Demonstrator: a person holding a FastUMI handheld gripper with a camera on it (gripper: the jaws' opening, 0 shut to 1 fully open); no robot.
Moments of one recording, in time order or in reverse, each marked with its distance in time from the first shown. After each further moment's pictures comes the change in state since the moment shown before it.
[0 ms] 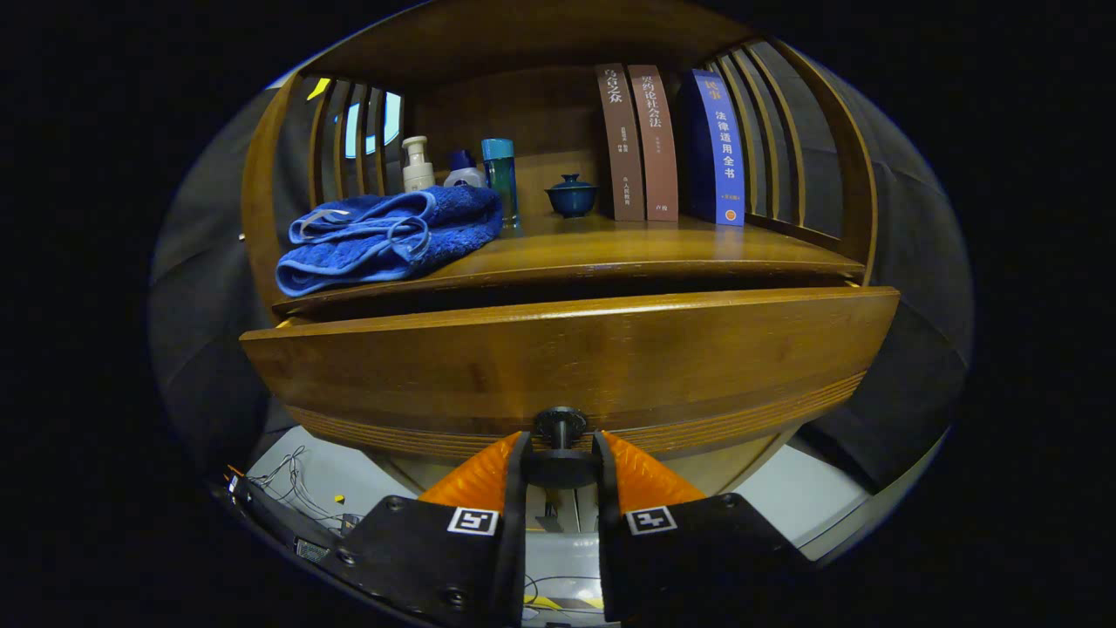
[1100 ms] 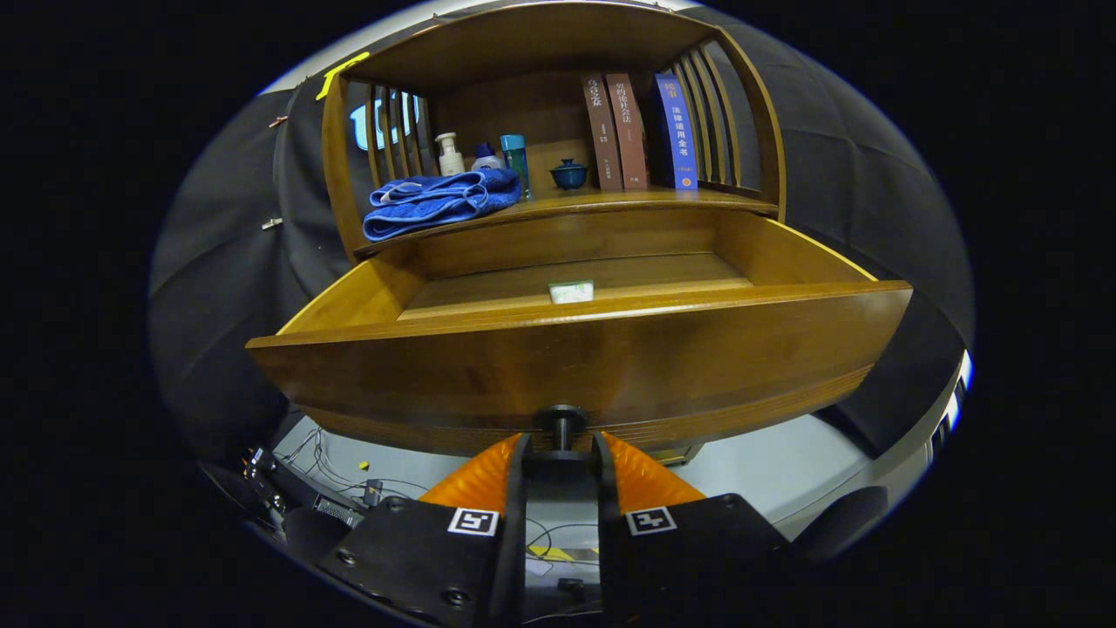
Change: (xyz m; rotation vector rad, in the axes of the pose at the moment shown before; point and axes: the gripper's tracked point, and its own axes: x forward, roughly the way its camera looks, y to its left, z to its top) arm -0.129 0.001 -0.074 0.040 0.086 0.023
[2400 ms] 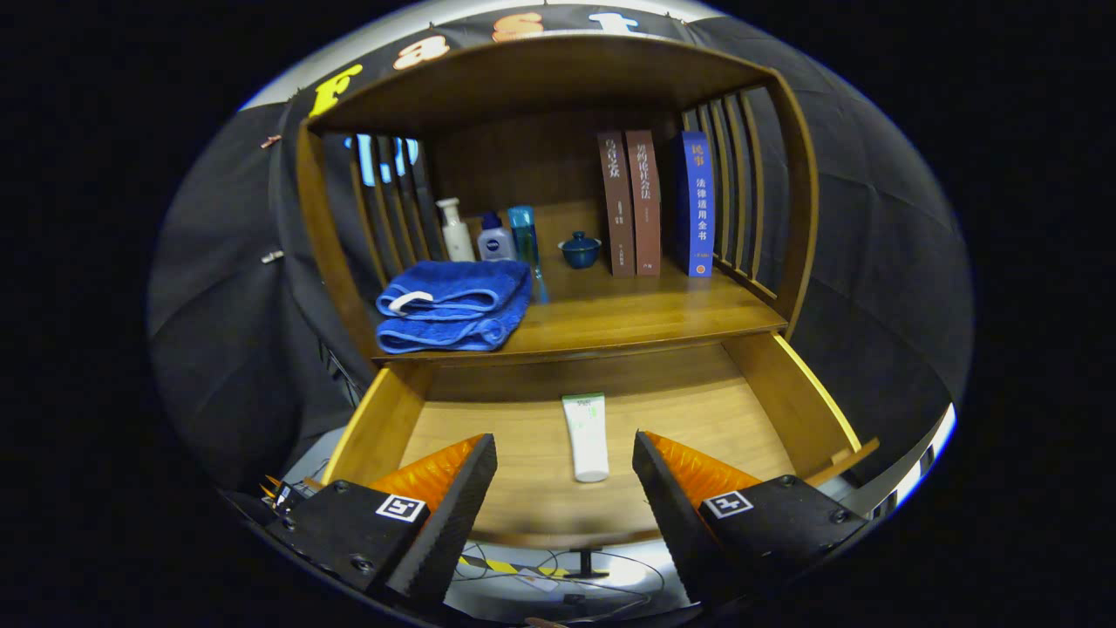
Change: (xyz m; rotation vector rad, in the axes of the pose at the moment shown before) arm 0.006 0.015 0.162 -0.020 0.011 -0.027
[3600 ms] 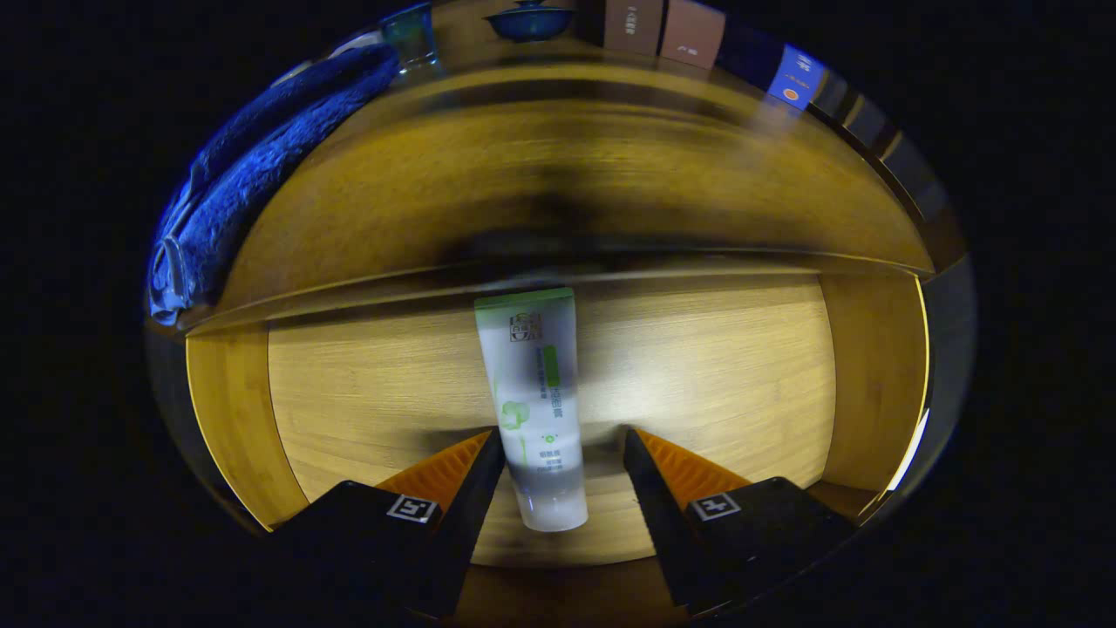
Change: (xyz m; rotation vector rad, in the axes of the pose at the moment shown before) arm 0.143 -0.029 -0.103 -0.014 0.748 -0.141
